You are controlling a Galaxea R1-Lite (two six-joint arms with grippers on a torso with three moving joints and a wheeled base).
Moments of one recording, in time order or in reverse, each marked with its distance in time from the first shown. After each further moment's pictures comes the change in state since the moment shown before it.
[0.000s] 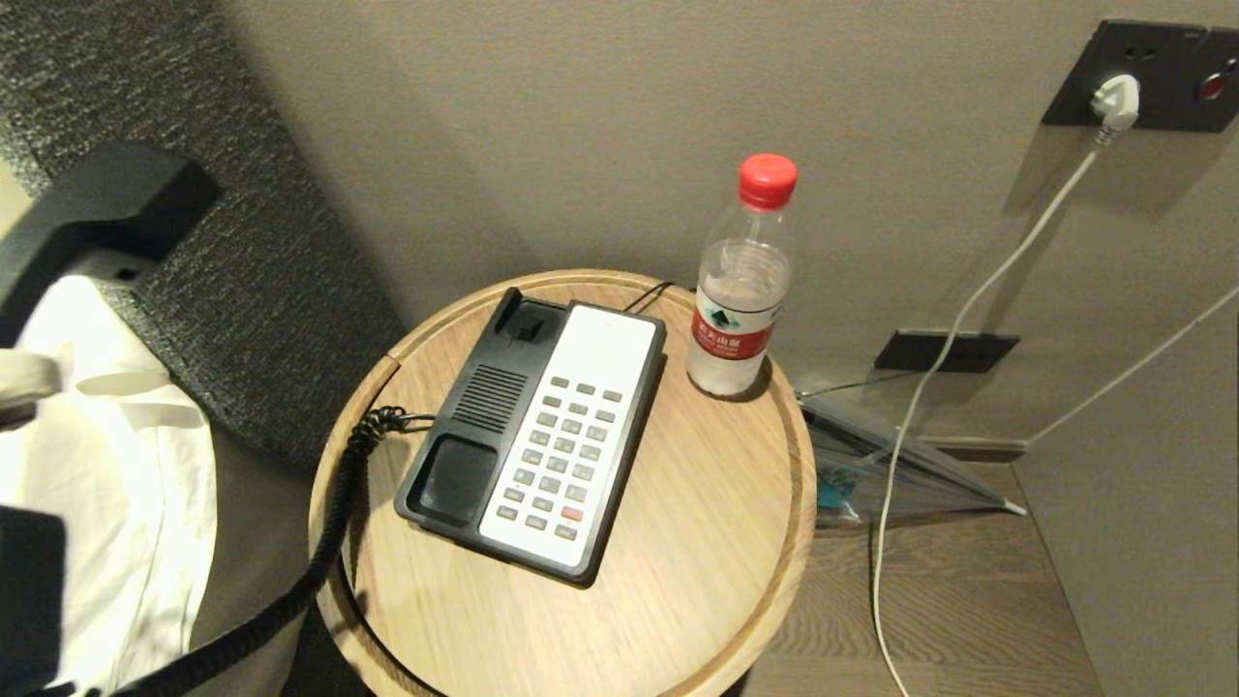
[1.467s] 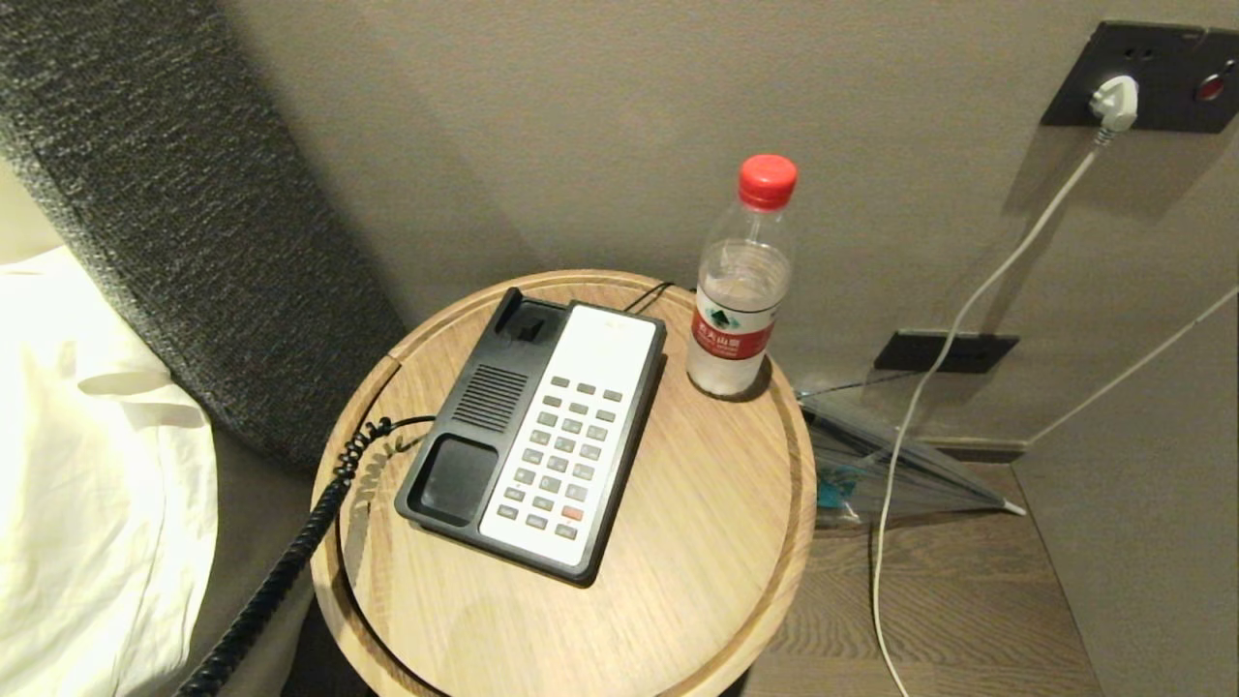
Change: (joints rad) left arm -0.002 -0.349 0.210 -0.132 -0.359 -0.289; right arm 0.000 0.000 0.000 0.001 0.003 -0.006
